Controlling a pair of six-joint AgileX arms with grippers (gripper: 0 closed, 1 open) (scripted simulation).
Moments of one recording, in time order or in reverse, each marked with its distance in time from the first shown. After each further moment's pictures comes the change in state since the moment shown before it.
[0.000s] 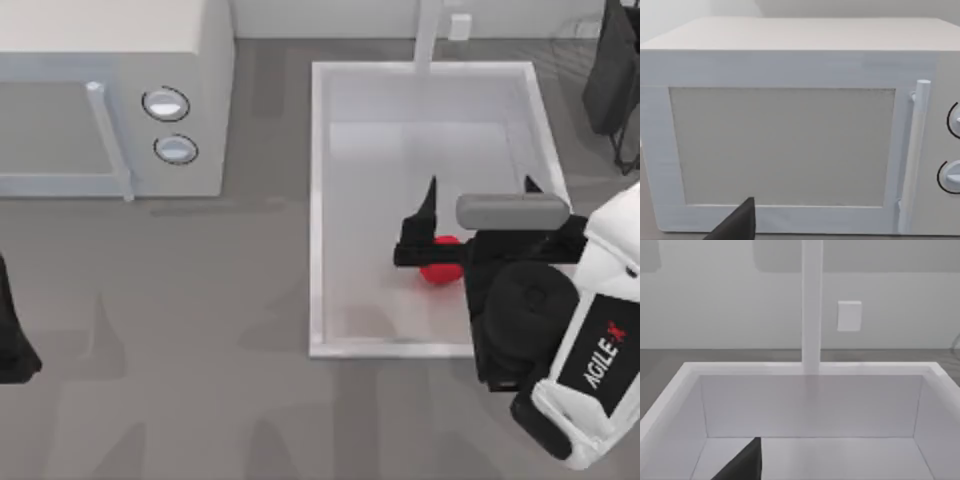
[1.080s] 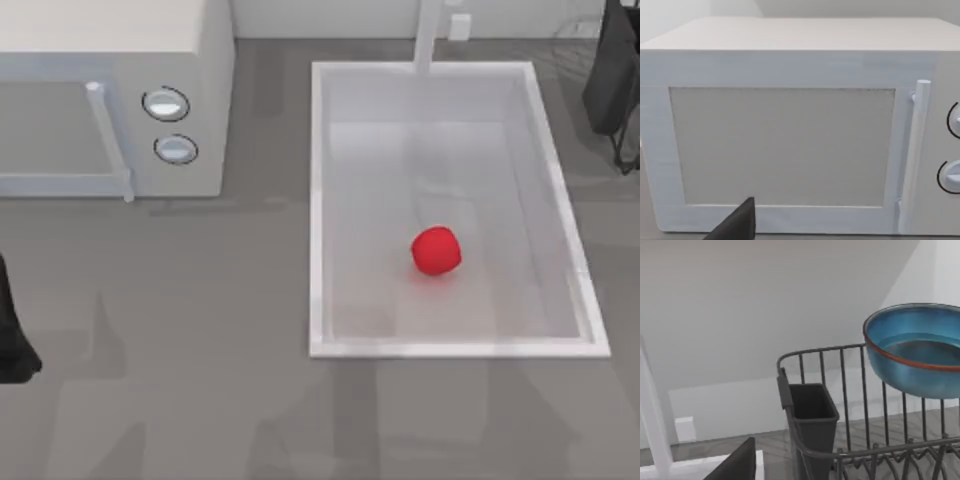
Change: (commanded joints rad) left arm 0.000 0.000 0.000 0.000 0.000 0.000; right arm -0.445 -1.391 -0.356 -1.008 -0.327 0.060
